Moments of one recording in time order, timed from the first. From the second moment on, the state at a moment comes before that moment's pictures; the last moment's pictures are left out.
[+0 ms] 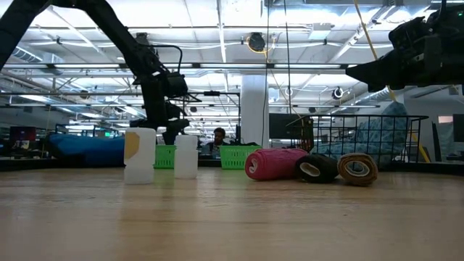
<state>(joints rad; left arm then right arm) 0.87 1.85 1.23 -0.52 -0.14 -0.19 -0.47 0.21 0.01 0.25 -0.40 -0.10</state>
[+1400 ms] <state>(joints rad) 0.08 1.52 1.28 -0.58 -0.02 0.23 -0.47 0.21 0.01 0.25 -0.39 -0.10</state>
